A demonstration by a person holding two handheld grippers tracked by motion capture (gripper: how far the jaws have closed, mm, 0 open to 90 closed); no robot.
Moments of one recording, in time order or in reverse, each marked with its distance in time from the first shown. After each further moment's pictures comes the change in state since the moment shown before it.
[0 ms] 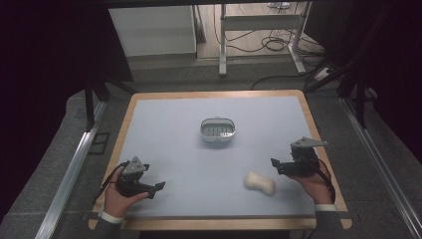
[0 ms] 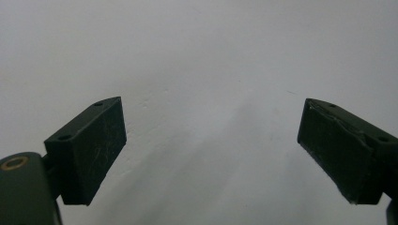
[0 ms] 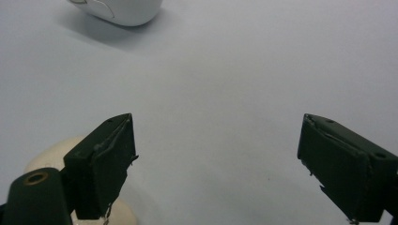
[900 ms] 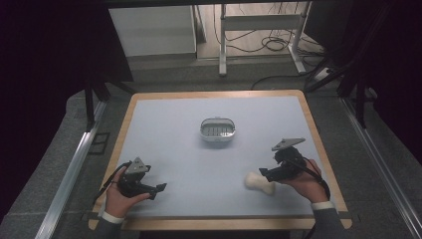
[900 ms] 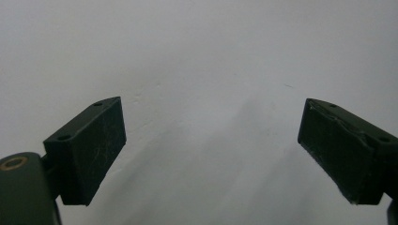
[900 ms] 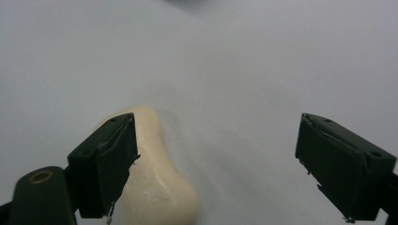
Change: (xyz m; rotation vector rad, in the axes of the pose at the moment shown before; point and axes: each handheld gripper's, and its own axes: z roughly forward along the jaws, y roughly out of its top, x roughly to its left) left arm -0.001 0.000 0.004 0.027 -0.020 0.006; right arm 0.040 0.018 0.007 0.192 0.116 -0.165
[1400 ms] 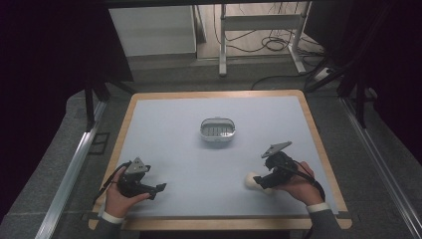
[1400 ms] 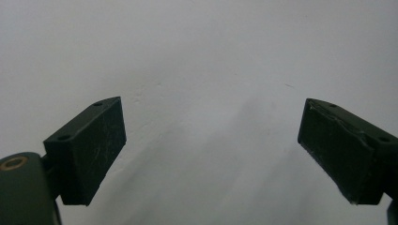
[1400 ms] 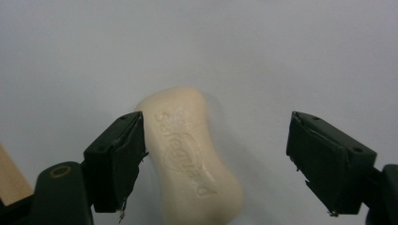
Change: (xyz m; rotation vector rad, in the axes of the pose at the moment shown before) left arm 0.000 0.000 0.000 0.001 0.002 0.004; right arm 0.020 0.003 0.009 0.103 0.067 -0.086
